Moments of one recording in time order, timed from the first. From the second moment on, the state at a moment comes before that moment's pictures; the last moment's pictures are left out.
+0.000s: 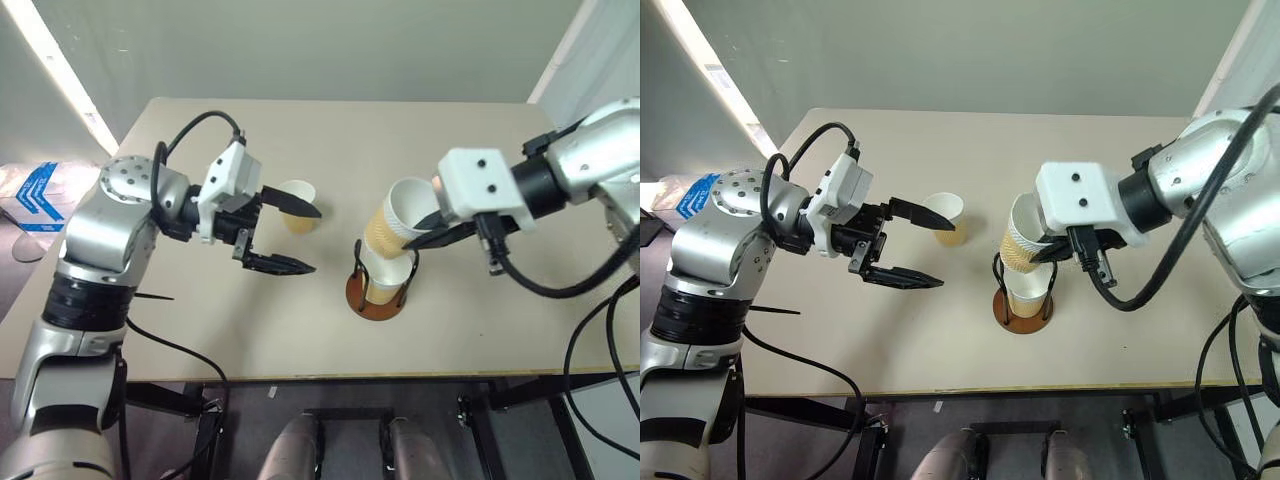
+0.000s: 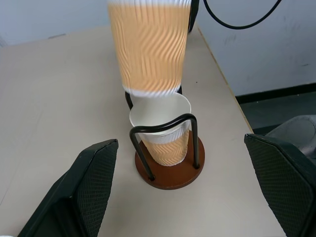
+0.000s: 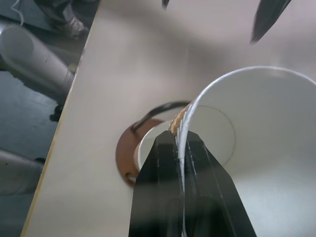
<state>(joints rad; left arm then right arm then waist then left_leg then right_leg) -0.83 0.83 -0.12 -0.02 -0.48 0.47 -1.47 -1.06 -0.99 0.35 -0.37 0.31 0.70 1.46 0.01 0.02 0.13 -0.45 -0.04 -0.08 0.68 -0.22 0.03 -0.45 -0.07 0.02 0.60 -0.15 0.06</state>
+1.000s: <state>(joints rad) -0.86 0.78 -0.09 -0.02 -0.46 0.46 -1.35 -0.99 -0.89 0.39 -0.36 0.18 0.69 1.37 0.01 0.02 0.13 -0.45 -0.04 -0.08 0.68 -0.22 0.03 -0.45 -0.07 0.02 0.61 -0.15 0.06</state>
